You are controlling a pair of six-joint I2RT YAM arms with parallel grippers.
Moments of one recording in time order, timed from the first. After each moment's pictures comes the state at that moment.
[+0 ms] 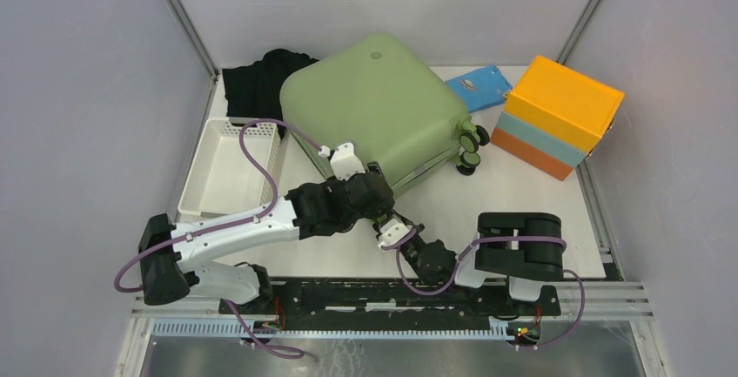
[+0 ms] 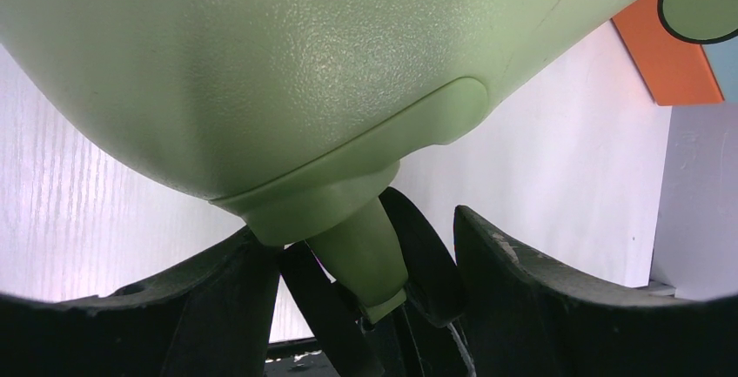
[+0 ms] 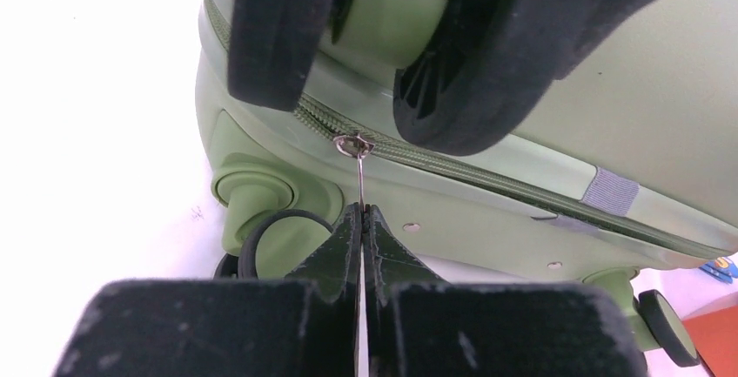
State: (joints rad) left arm -1.17 1.28 1.07 -0.66 -0.63 -1.23; right arm 1.37 1.77 0.28 1.54 0.80 -0.50
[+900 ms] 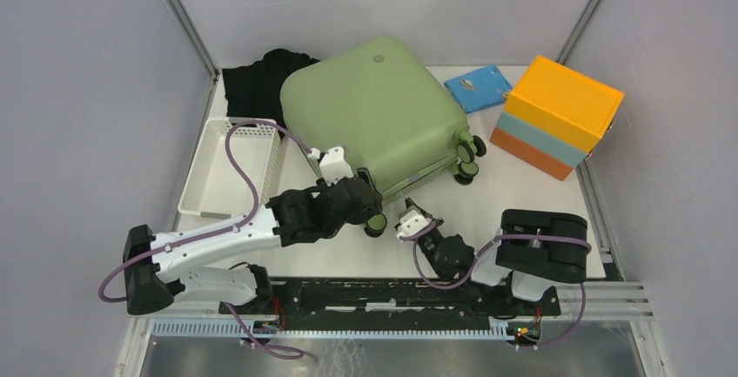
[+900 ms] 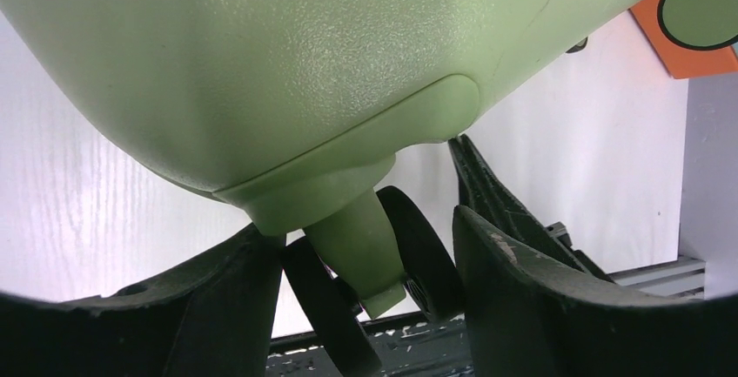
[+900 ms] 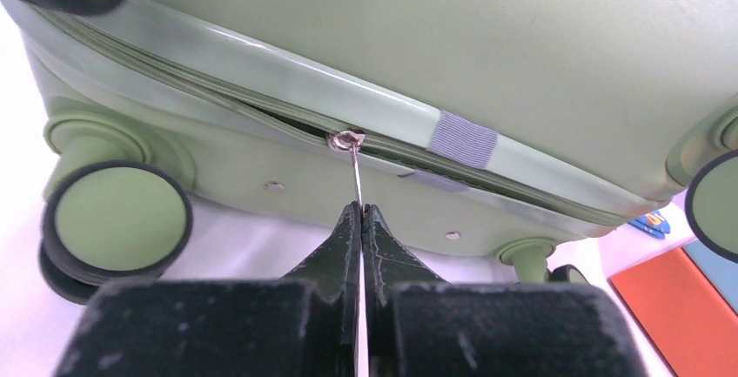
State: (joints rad) left arm -1.17 1.16 1.00 -0.66 -0.62 -1.15; right arm 1.28 1.64 0.16 1.54 0.79 -0.52
